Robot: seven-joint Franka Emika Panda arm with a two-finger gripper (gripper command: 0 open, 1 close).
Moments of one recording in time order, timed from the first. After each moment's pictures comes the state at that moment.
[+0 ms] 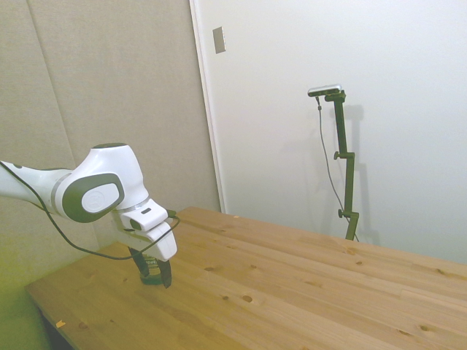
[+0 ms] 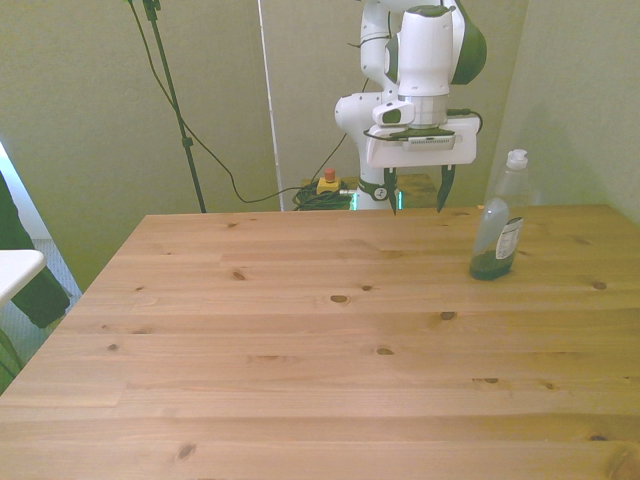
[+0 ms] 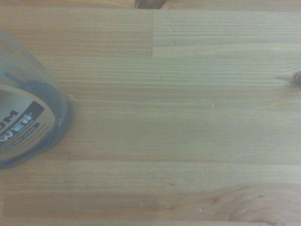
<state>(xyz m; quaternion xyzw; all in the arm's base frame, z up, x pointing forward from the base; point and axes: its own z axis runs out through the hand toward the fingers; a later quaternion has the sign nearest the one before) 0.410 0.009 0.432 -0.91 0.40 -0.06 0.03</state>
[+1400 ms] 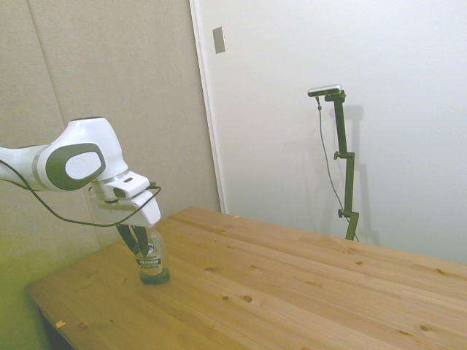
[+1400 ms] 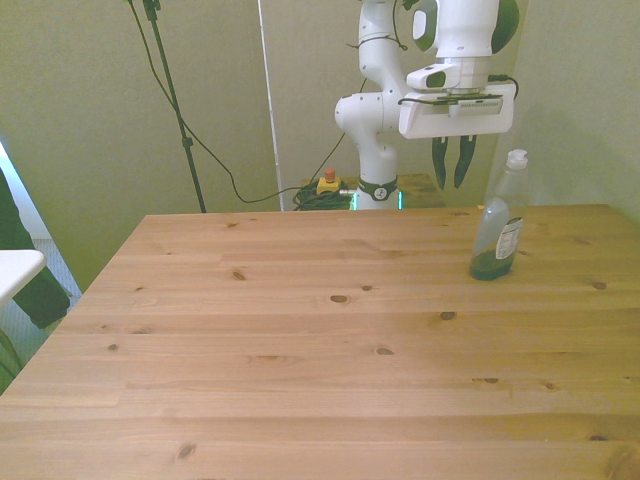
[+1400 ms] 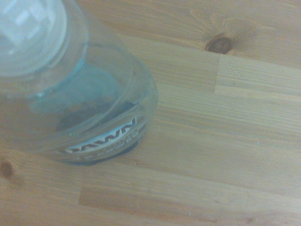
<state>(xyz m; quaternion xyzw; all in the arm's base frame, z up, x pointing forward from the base) 0.420 0.069 0.491 -0.94 0.32 -0.08 0.01</state>
